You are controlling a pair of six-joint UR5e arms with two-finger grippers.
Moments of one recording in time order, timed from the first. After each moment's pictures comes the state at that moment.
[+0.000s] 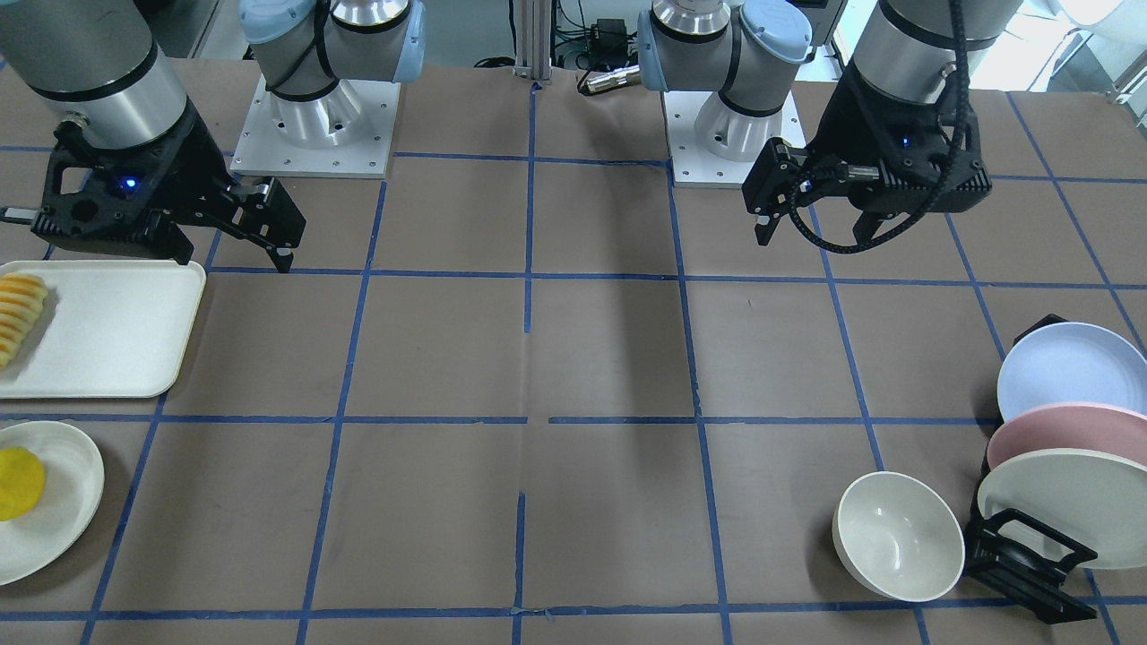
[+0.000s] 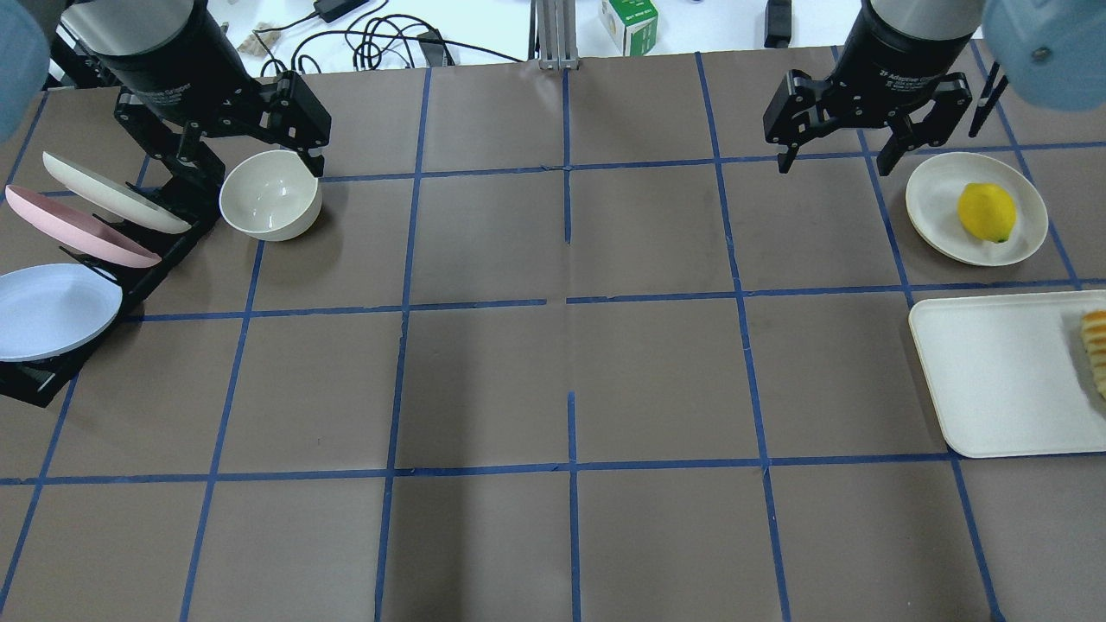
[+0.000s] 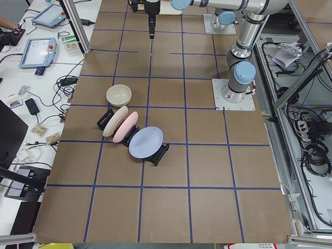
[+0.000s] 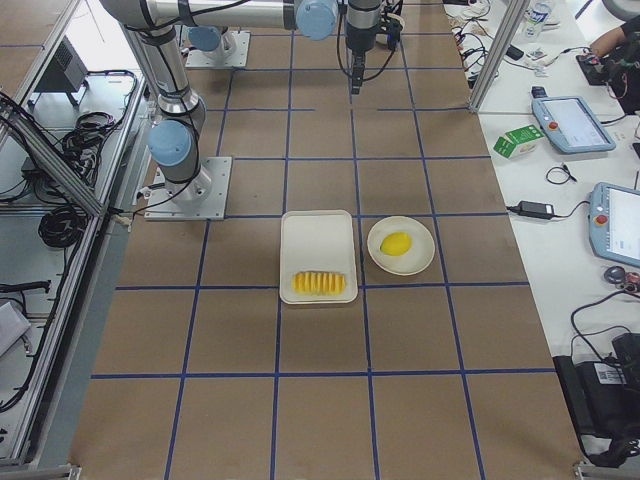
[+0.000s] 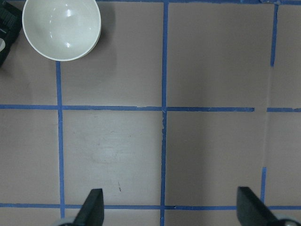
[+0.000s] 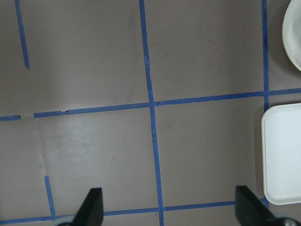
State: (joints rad) left arm -1.54 -1.60 -1.47 -1.60 1.57 0.01; right arm 1.53 -1.50 1.51 -1.58 -1.56 0.04
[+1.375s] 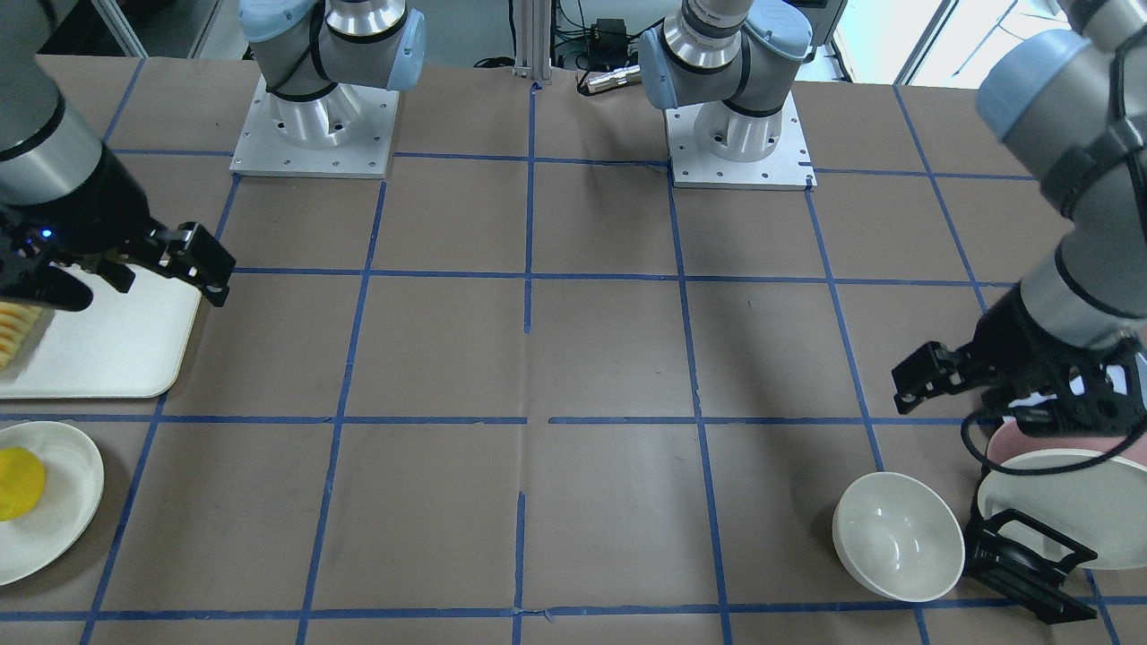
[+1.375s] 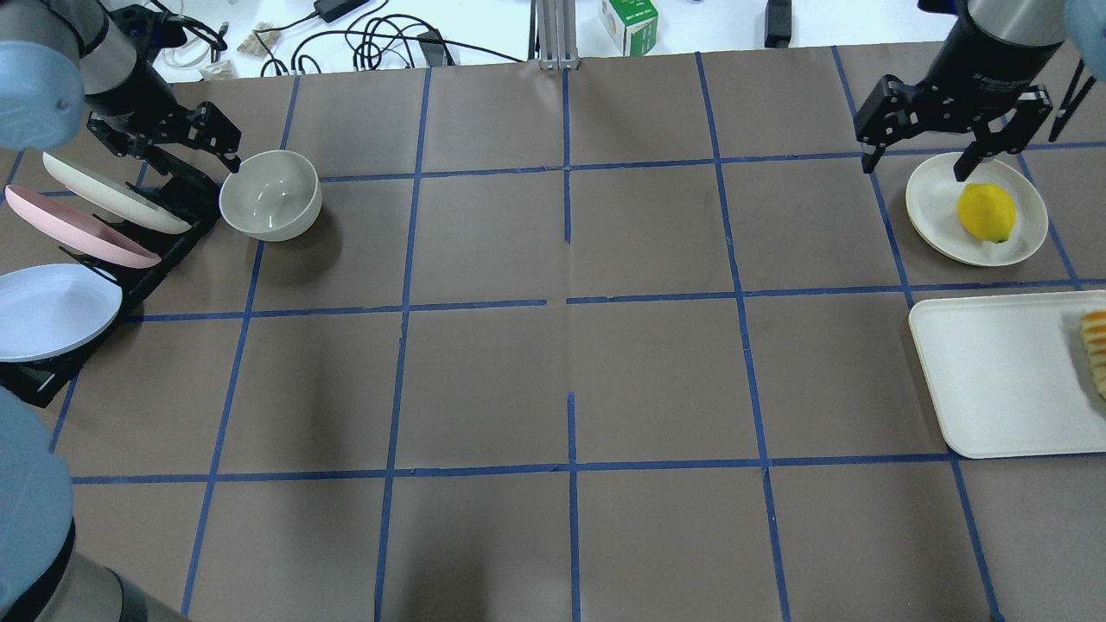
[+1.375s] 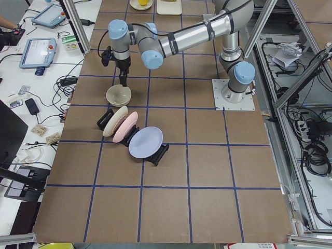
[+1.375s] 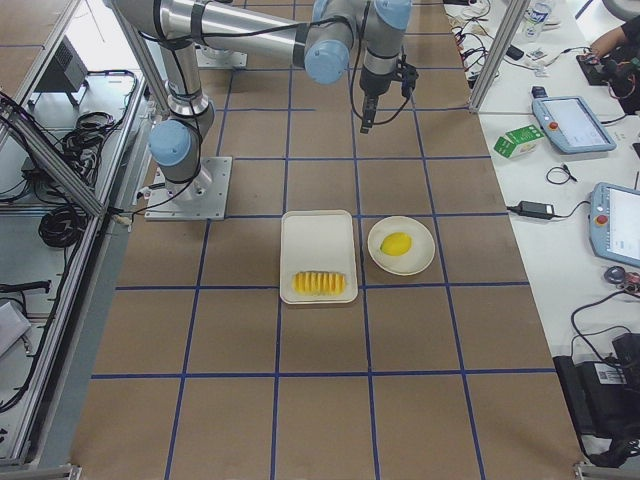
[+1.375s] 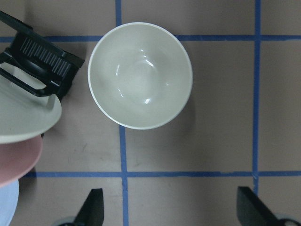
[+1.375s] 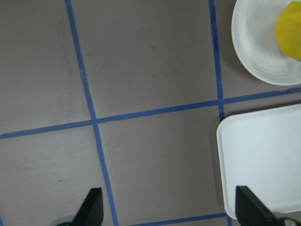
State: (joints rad) left arm -1.24 -2.00 -1.45 -1.20 1.56 0.37; right arm 1.31 -1.40 1.51 -1.61 -1.57 -0.12
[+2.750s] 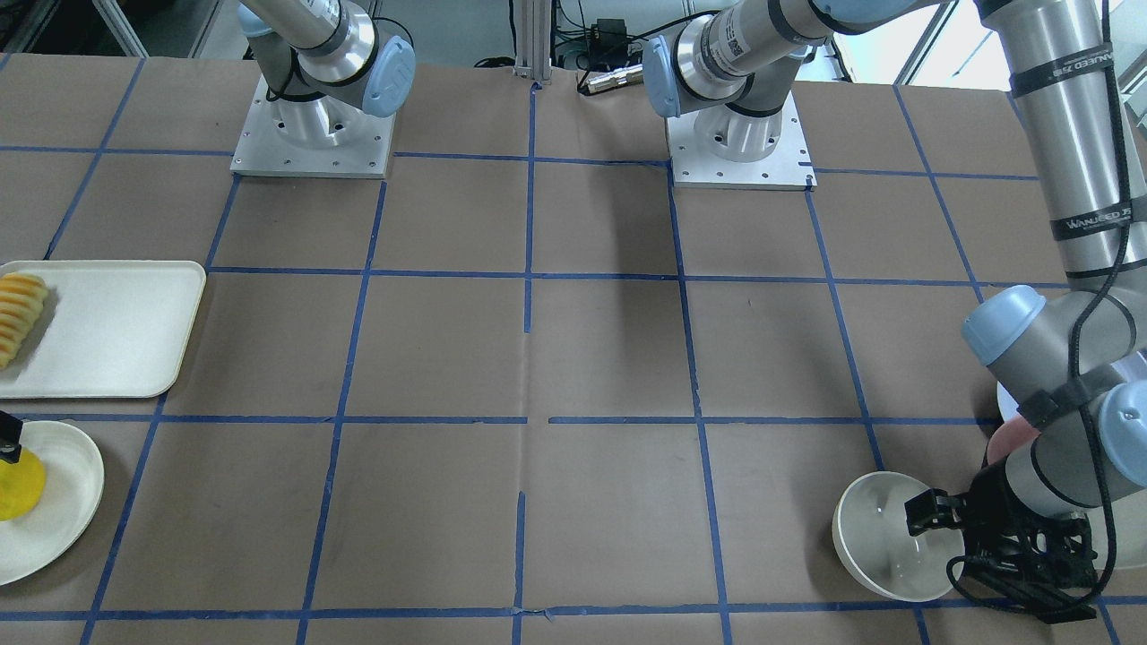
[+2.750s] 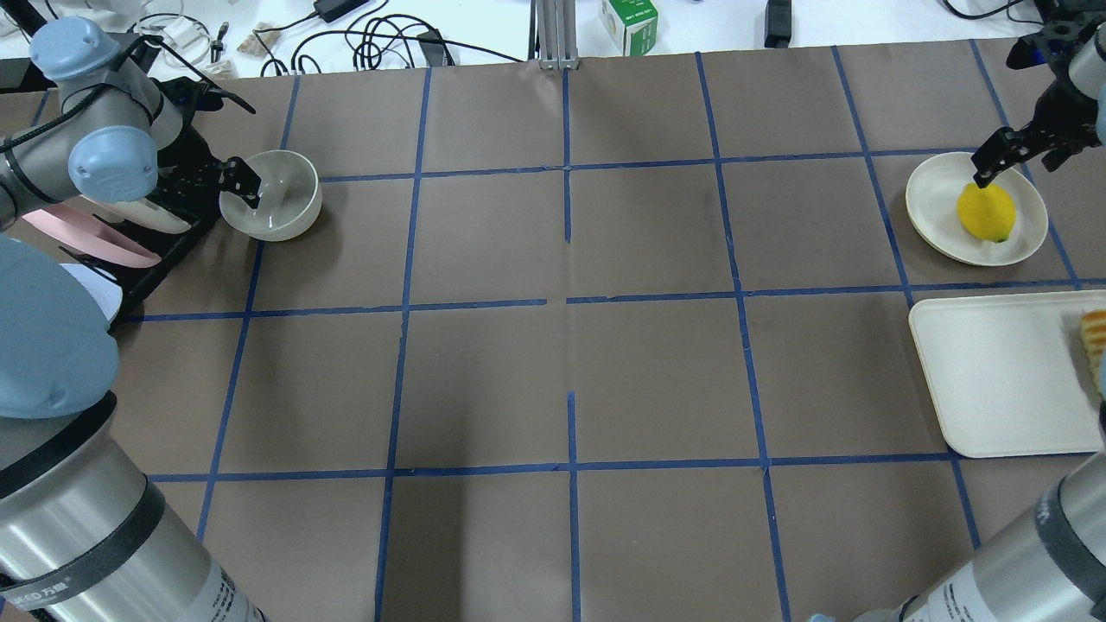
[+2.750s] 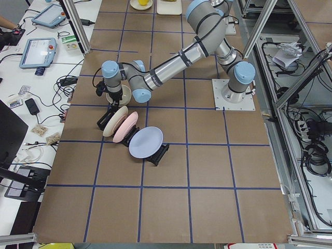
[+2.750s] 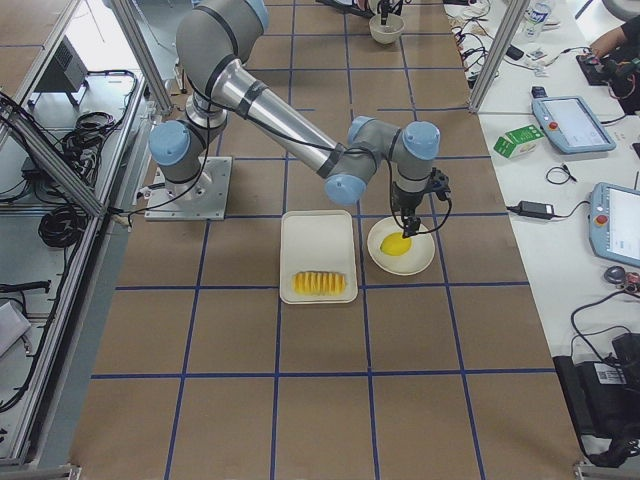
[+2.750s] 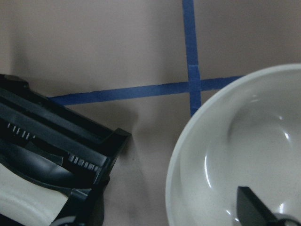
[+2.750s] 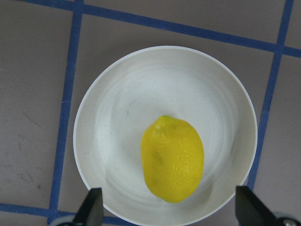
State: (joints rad) left arm -1.20 -2.23 -1.43 -1.00 1.56 0.48; right arm 1.06 -1.07 1.50 -2.09 -1.61 -0.70
